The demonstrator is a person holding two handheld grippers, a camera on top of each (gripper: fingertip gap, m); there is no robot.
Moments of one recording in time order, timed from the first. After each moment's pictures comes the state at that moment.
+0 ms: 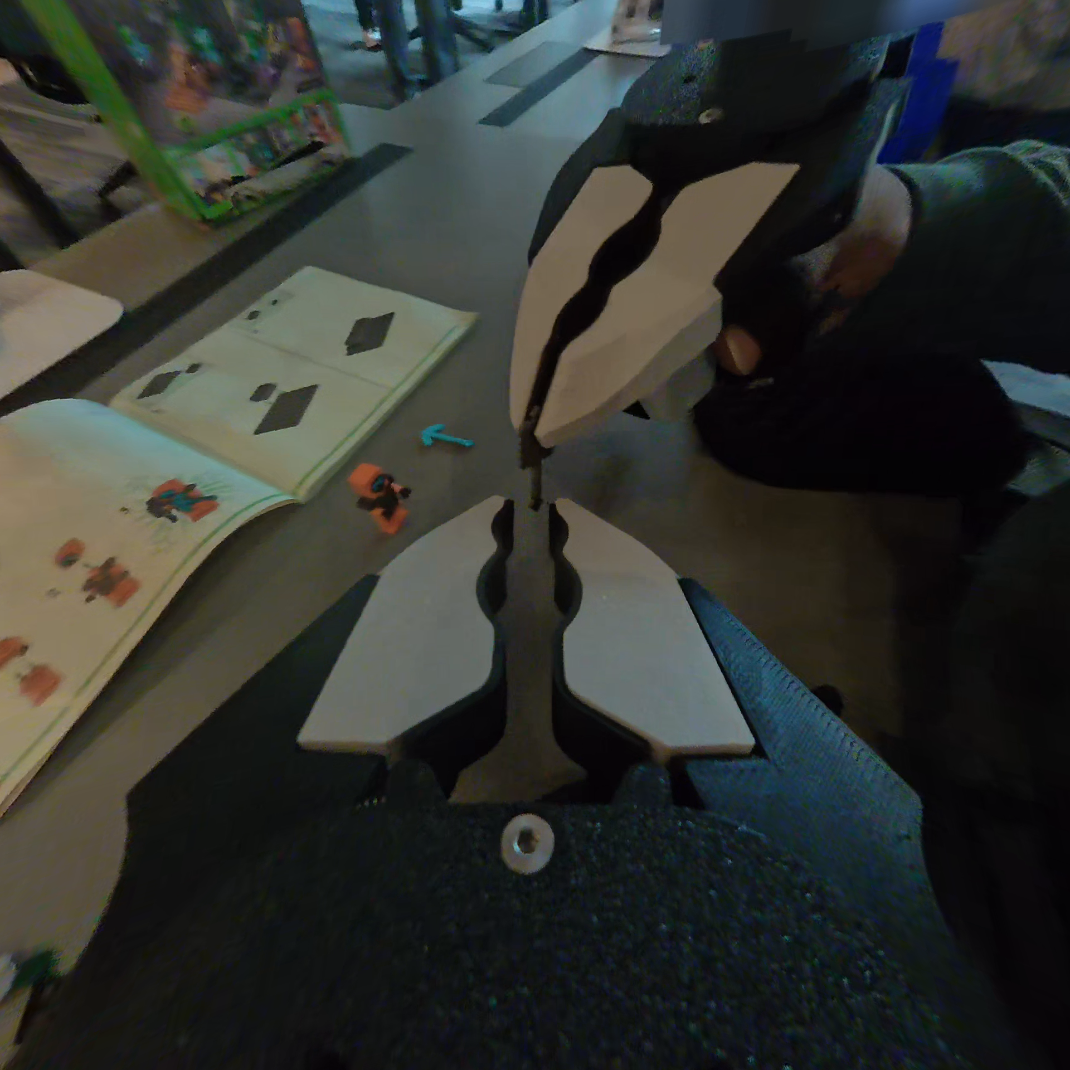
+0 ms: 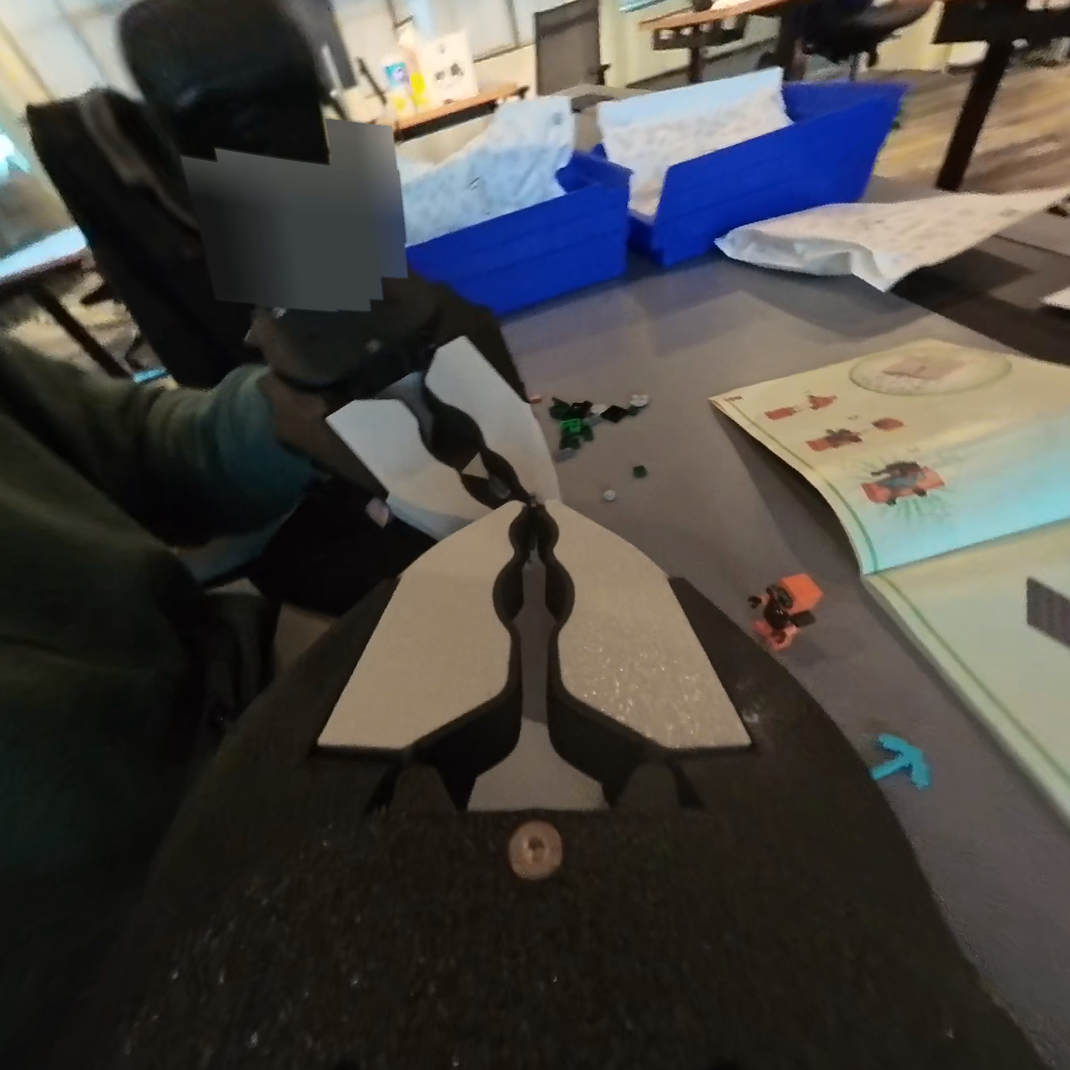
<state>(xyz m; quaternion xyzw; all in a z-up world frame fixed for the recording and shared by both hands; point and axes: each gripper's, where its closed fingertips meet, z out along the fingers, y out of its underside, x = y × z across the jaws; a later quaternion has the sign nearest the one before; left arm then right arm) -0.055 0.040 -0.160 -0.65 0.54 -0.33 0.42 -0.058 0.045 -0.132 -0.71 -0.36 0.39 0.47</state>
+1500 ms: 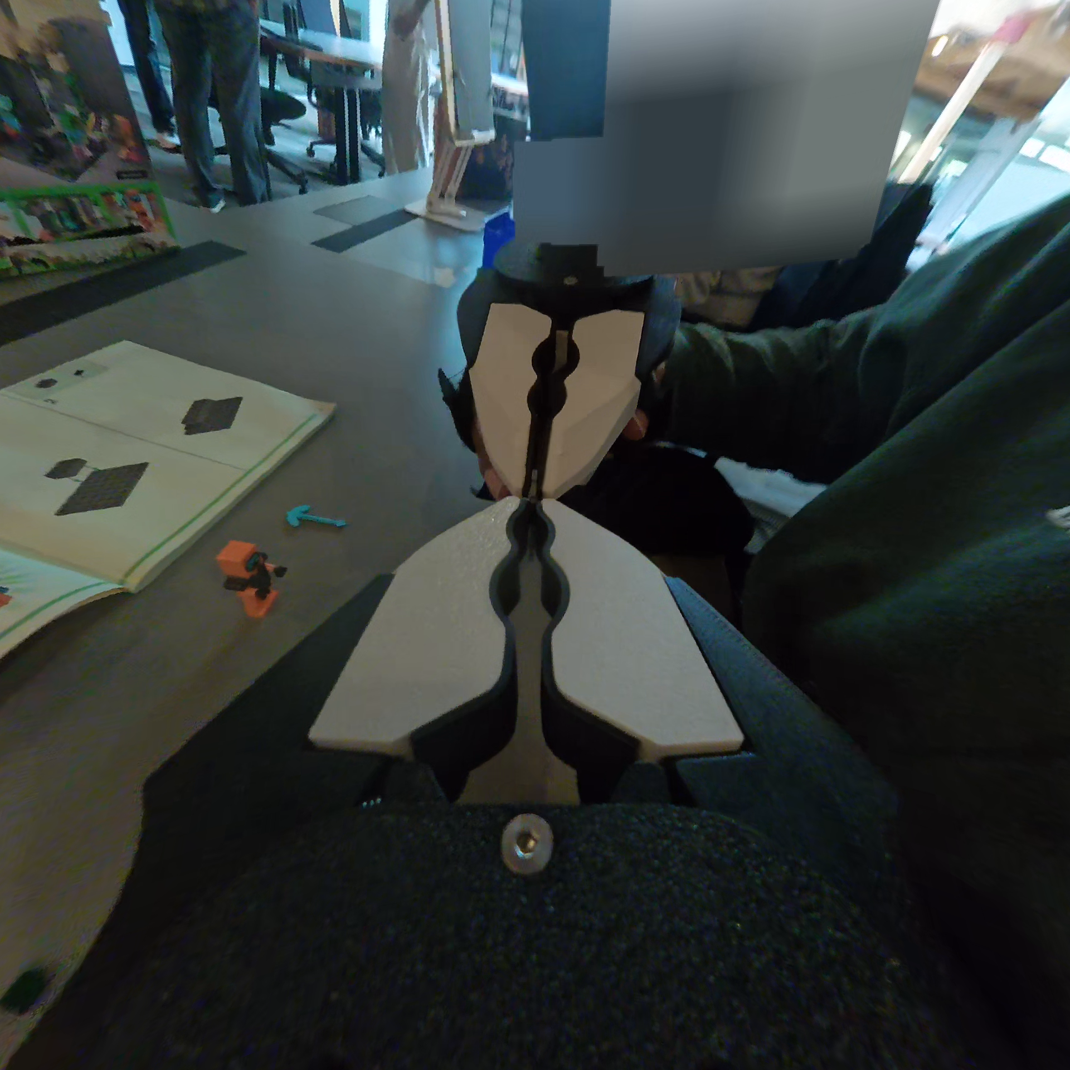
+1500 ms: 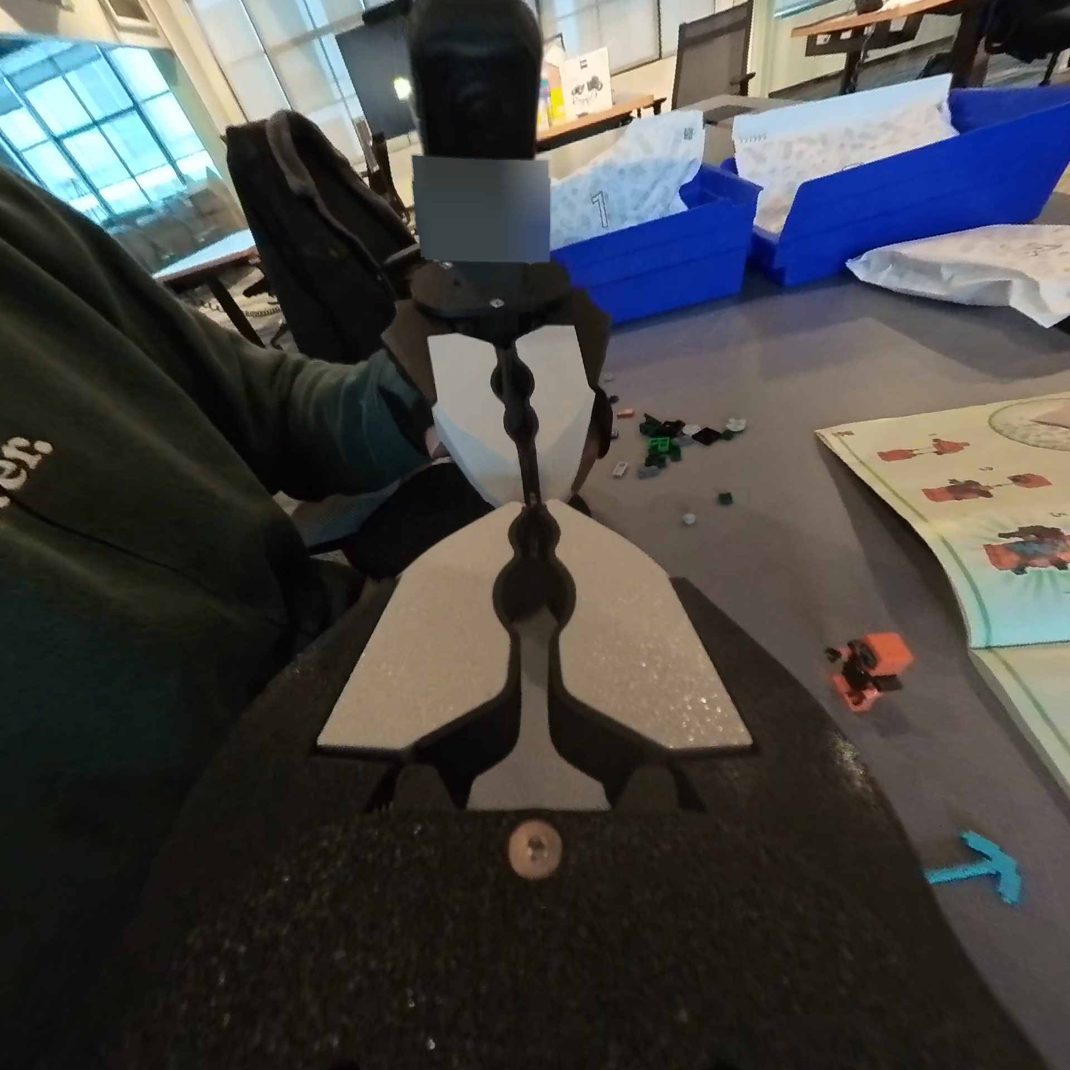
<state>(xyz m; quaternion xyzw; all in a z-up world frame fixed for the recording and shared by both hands) -0.058 0.019 -0.124 -0.58 0.51 -0.53 0.35 -0.065 0.022 -0.119 -0.65 -0.41 0.46 0.44</state>
